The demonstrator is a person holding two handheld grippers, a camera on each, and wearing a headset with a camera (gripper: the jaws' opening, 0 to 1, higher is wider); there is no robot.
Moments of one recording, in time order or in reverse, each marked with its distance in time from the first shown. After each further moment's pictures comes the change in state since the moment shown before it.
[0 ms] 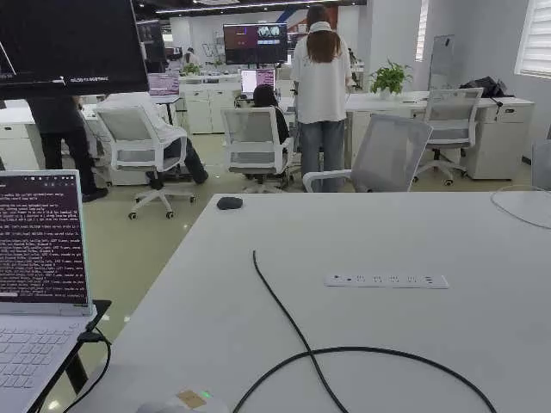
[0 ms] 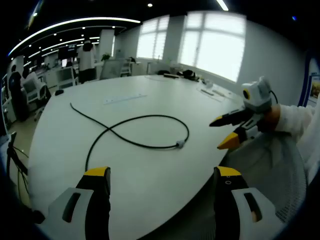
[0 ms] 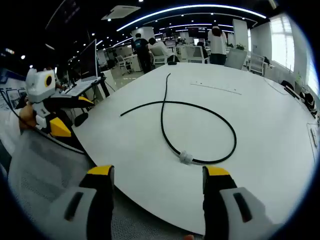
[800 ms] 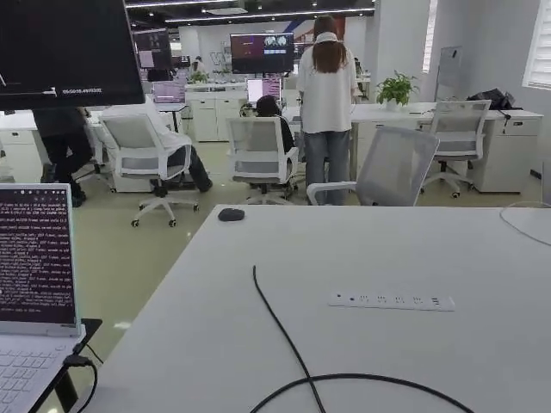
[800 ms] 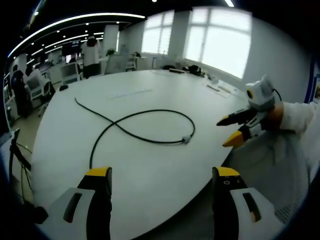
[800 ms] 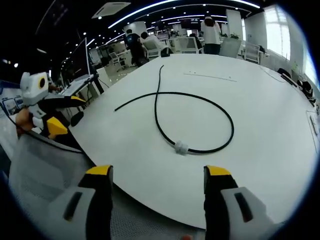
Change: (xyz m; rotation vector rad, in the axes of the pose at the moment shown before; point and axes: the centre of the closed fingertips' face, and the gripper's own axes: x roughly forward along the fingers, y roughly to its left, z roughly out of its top) left arm 0.000 0.001 -0.001 0.015 0.011 0.009; right arm -0.002 -0.008 -0.001 0.055 -0.010 -0.015
